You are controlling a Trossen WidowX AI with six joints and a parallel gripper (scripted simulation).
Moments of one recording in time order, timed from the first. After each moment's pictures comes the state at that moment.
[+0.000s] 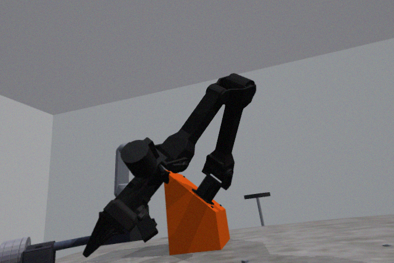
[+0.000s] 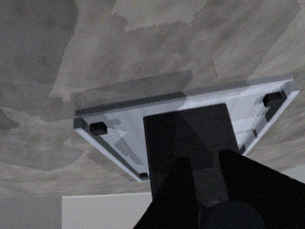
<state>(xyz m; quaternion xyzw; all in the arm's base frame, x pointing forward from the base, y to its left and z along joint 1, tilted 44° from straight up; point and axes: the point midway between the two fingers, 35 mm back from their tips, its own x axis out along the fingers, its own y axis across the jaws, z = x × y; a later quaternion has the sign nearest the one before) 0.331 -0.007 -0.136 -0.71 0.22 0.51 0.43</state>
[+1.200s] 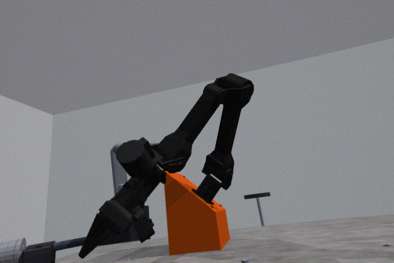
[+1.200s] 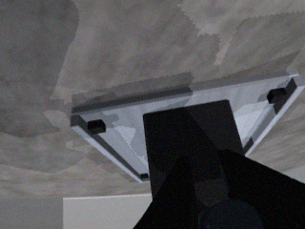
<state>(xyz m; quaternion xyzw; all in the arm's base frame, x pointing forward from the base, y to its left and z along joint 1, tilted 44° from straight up) 0.336 -0.010 -0.141 -0.71 0.22 0.51 0.43</state>
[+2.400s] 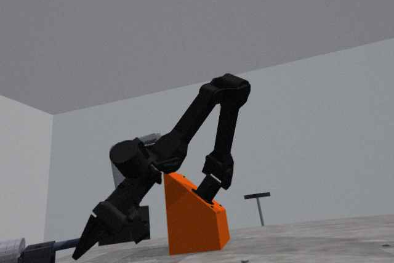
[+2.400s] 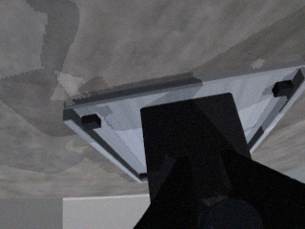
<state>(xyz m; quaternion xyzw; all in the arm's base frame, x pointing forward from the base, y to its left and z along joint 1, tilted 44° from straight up) 0.343 -0.016 -0.147 -0.71 0.22 0.51 0.43</state>
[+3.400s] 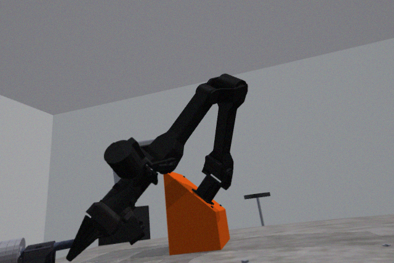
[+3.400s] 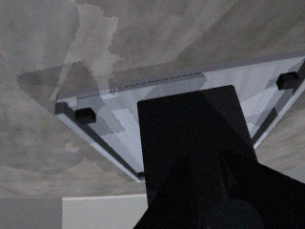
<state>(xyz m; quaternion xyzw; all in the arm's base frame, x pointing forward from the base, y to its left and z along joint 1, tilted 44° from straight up) 0.349 -0.020 -0.152 -0.71 0.22 0.51 0.43</state>
